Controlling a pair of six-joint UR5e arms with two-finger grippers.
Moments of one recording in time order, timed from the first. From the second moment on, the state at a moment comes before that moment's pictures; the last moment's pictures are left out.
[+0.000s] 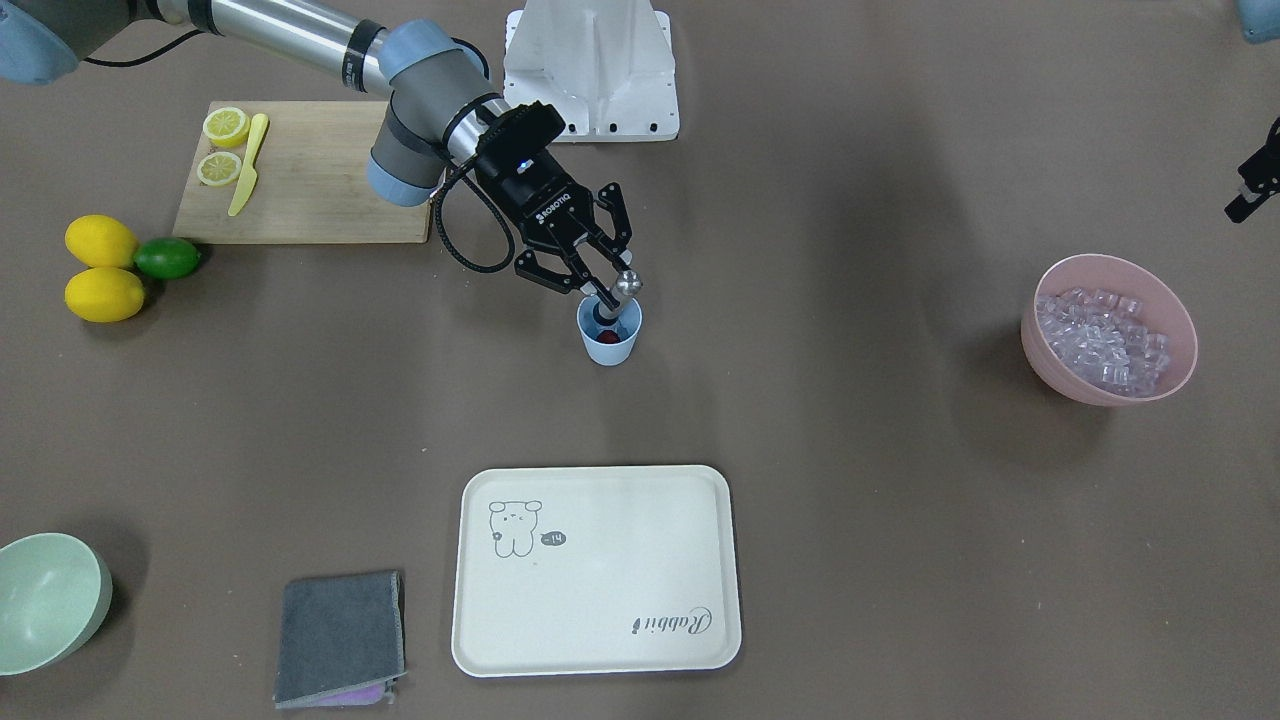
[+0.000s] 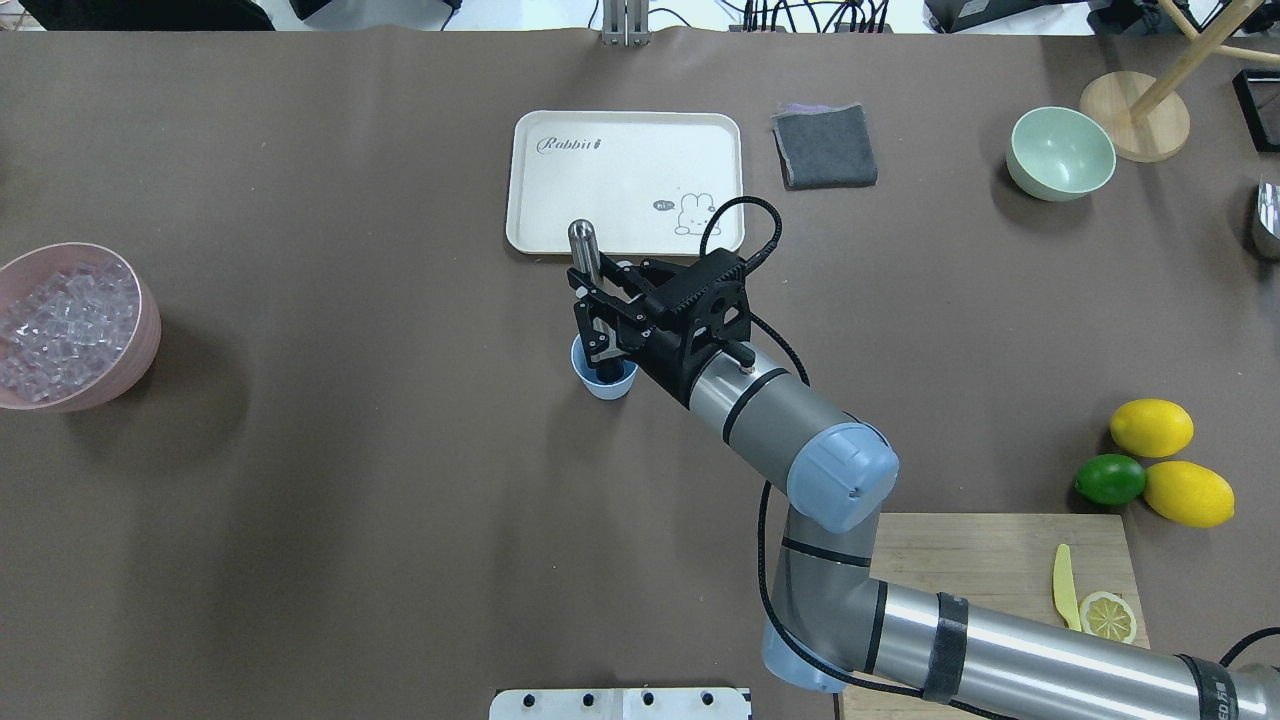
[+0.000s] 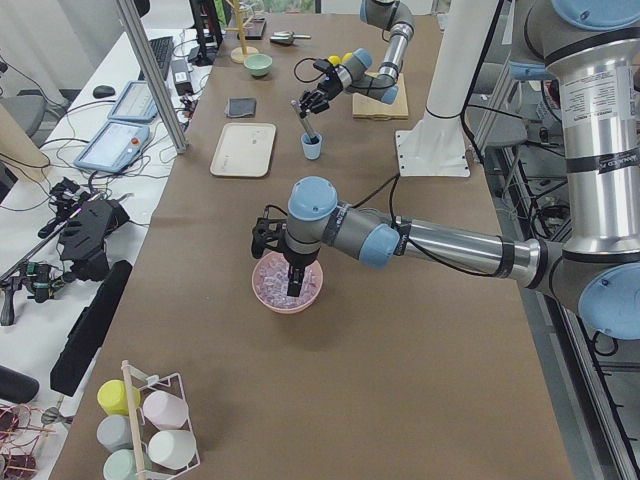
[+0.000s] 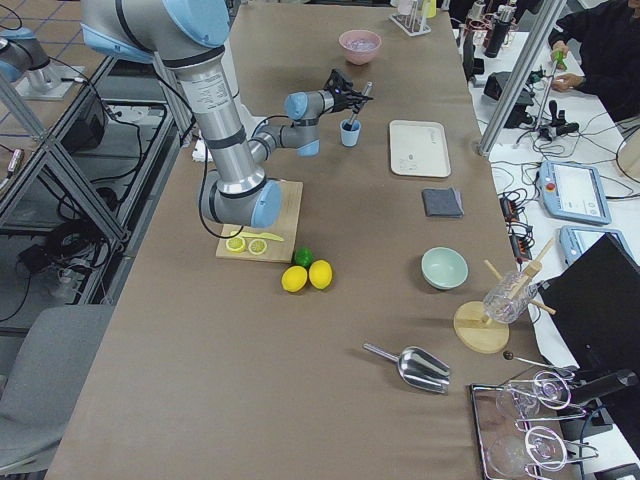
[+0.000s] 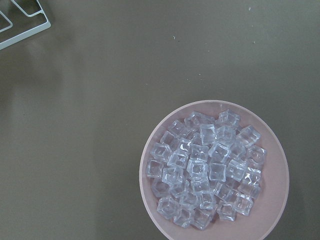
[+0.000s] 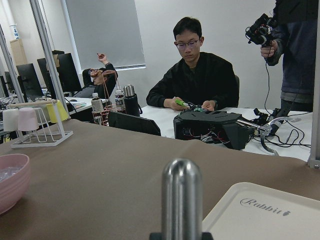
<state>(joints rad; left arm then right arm) -1.44 -1.38 -1.93 -1.84 -2.38 -0.36 0.34 -0.98 1.47 -0.23 1.09 0.59</state>
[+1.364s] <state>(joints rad) -1.44 -1.38 -1.94 -1.84 -2.38 -0.37 0.36 -0.97 1.46 -0.24 1.11 0.59</state>
